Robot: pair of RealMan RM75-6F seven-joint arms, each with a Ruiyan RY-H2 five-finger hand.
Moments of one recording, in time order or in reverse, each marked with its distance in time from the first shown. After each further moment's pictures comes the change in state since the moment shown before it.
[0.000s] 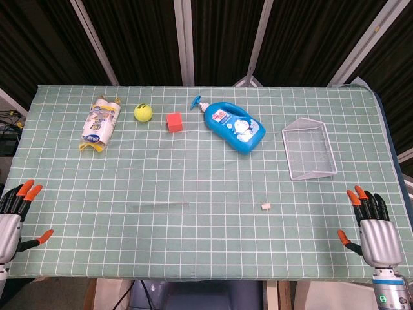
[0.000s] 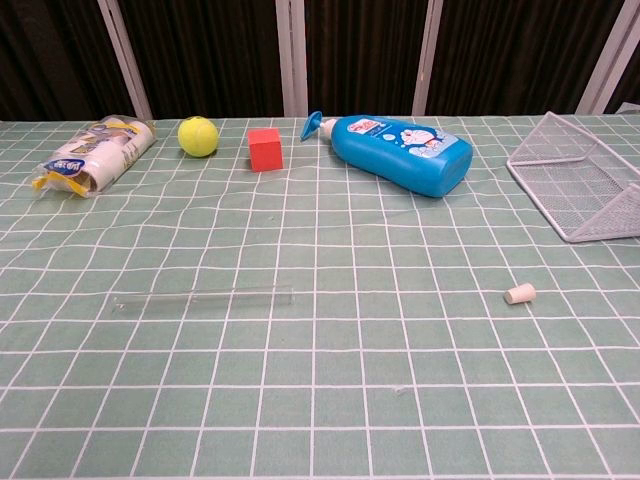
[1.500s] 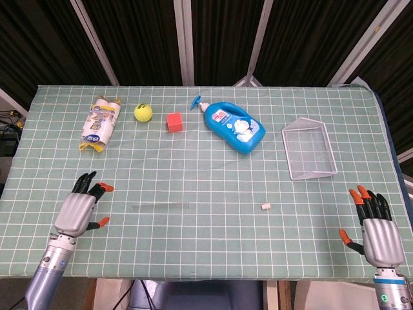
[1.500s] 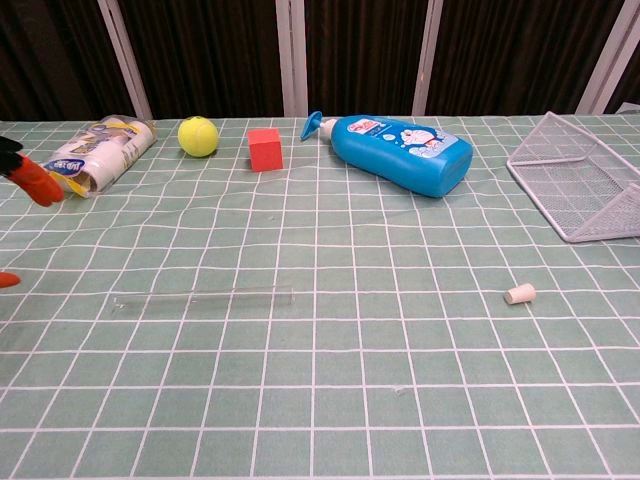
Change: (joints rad) left arm -0.234 -0.224 -0.105 -0.161 -0.189 -0.289 0.523; right arm -0.001 0.006 0.006 -0.008 0.021 -0.008 0.024
